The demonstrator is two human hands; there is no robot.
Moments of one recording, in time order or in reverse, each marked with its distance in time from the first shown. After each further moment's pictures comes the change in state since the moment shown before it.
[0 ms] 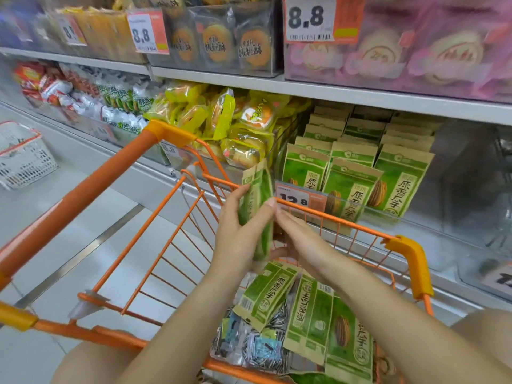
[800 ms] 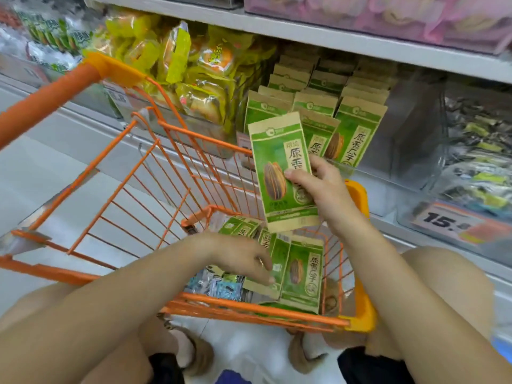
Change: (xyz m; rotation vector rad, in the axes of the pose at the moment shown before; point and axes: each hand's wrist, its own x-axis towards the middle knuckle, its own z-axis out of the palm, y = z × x) left_hand -0.024 -0.035 0.030 1.121 -1.314 -0.215; right_hand -0.052 -0.013 -0.059 -0.262 0.417 -0.201
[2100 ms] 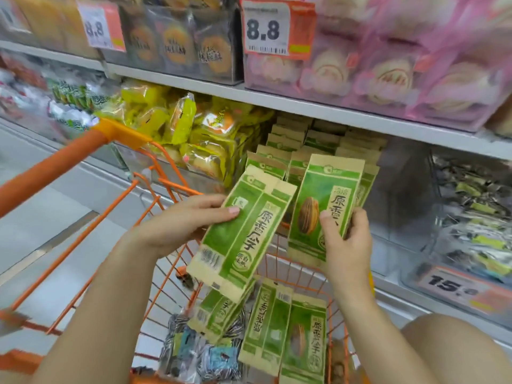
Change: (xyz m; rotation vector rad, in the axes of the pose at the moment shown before) left_hand -0.057 -0.035 -0.087 -0.936 0.555 0.410; right_hand -0.004 0.006 -0.009 -0.130 0.525 -0.176
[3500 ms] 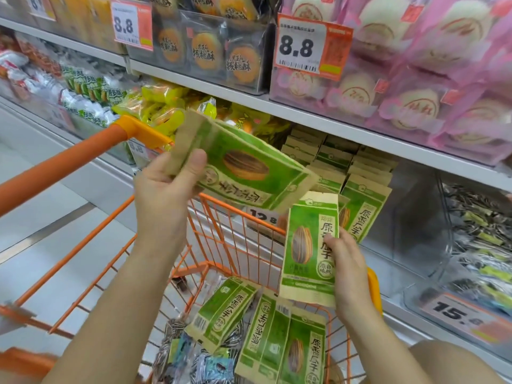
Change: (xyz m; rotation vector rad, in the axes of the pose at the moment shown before) left_hand -0.012 0.012 0.006 -0.306 0.781 0.768; right_hand 0.005 0.007 0.005 0.277 -0.245 0.262
